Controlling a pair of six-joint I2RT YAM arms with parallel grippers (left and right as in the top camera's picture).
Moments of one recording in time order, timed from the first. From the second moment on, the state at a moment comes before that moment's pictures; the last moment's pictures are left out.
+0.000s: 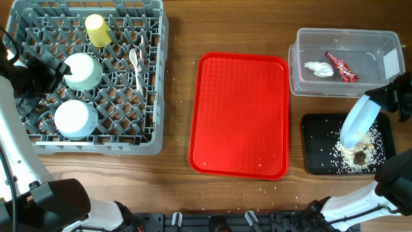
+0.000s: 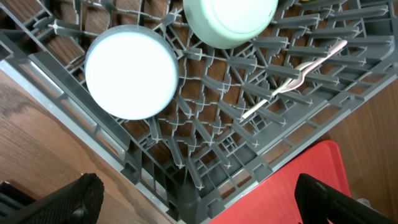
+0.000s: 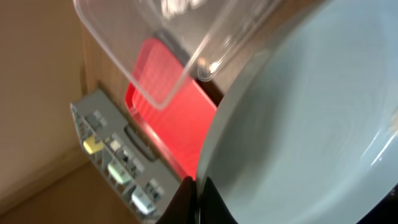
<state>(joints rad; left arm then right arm) 0.46 1.67 1.86 -1.52 0.18 -0.52 -0.75 1.85 1.67 -1.51 -0.72 0.14</state>
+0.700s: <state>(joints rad) 0.46 1.67 1.86 -1.52 0.18 -0.52 -0.80 1.85 1.67 -1.59 -0.94 0.12</state>
